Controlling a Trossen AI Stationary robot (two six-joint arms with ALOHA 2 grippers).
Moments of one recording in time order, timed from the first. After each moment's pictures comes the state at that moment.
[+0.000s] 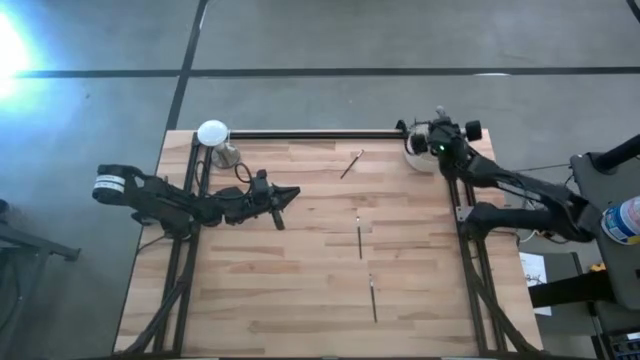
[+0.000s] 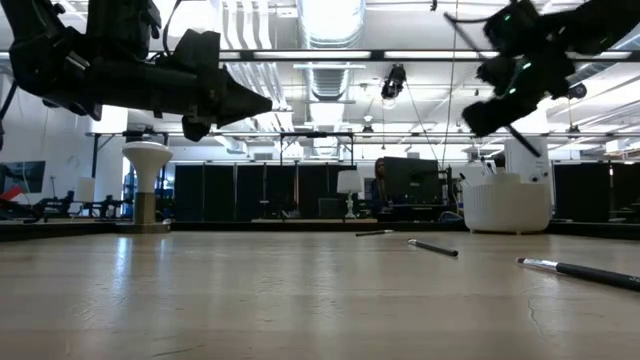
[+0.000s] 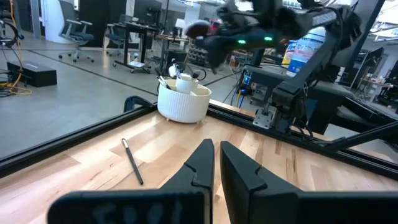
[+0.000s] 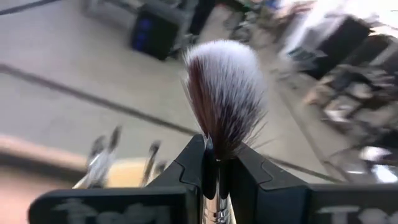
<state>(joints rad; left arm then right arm) 0.03 1.35 0.30 1.10 -0.35 -0.22 -0.66 0.93 0.55 -0.08 0.97 -0.04</state>
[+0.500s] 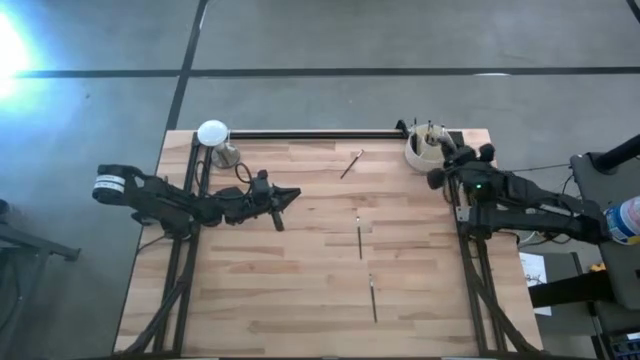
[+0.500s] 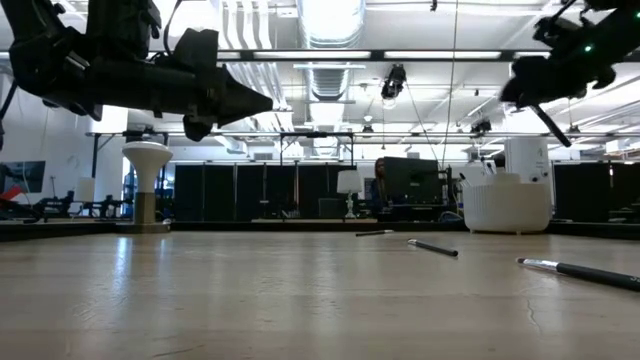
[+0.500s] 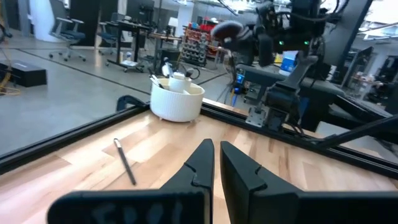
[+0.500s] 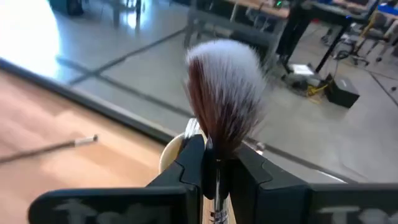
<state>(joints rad) 0.03 1.35 0.30 1.11 -0.32 -0.22 -0.24 0.40 0.51 -0.59 0.94 0.20</state>
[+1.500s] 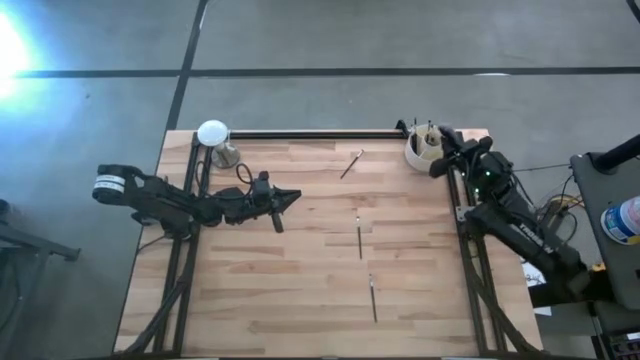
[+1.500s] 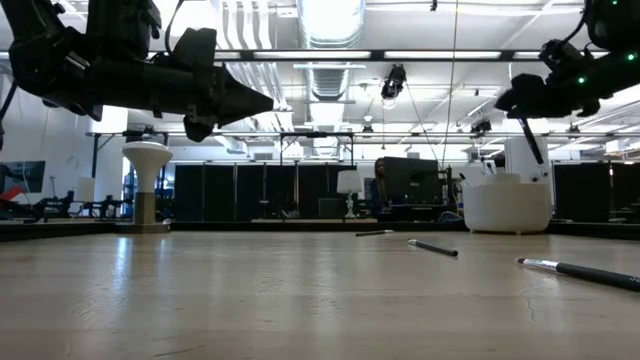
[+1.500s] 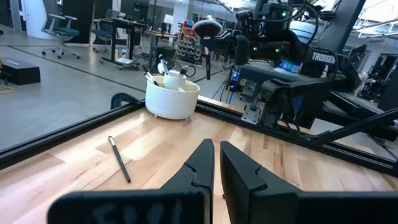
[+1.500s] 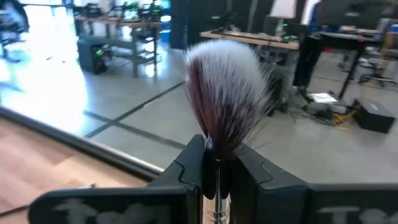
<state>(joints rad) 0.03 1.35 0.30 1.10 -0.30 -0.22 -0.93 0.26 0.24 -0.07 0.21 -0.04</state>
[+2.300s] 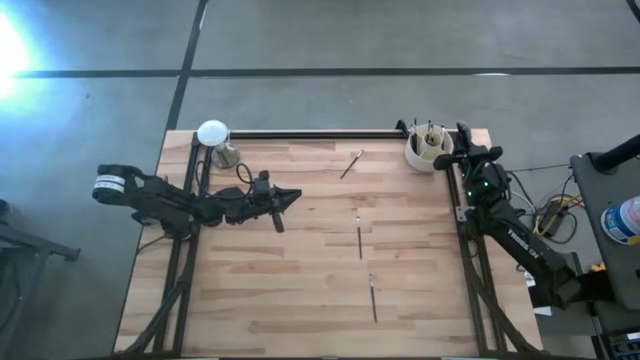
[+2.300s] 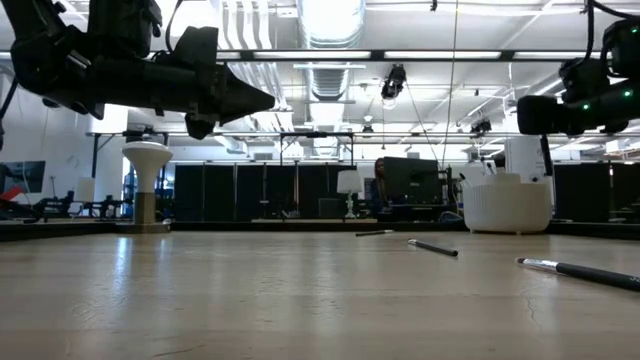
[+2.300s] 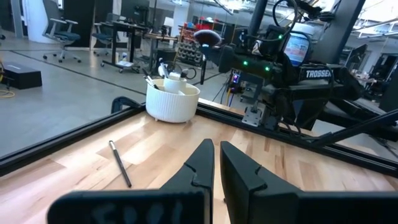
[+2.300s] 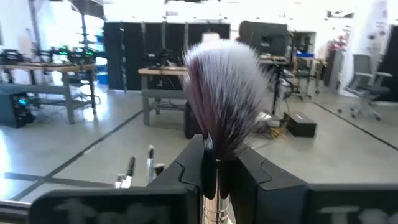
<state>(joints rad) 0.03 1.35 0.31 1.10 -0.30 -0.21 -1.01 0.19 0.01 0.29 0.42 -0.05</state>
